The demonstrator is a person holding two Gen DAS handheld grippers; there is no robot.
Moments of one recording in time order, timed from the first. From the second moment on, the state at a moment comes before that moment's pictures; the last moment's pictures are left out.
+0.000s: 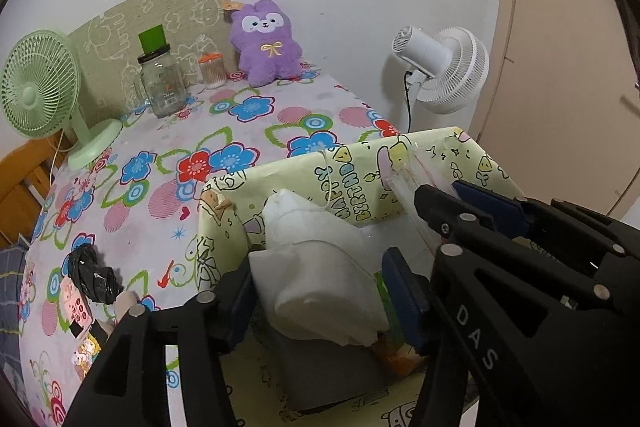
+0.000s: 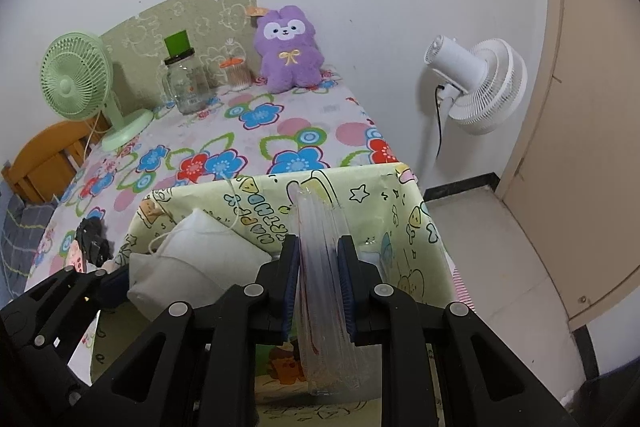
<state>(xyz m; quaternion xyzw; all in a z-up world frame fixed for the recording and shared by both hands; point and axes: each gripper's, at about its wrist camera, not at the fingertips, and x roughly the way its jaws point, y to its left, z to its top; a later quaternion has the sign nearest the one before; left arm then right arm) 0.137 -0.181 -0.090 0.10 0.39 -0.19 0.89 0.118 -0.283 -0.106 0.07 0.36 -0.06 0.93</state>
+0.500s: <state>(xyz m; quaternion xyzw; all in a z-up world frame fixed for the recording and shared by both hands) 0.135 -0.183 -0.085 0.10 0.38 -0.20 0.90 0.112 -0.281 -0.099 0.05 0.34 -0.08 0.93</state>
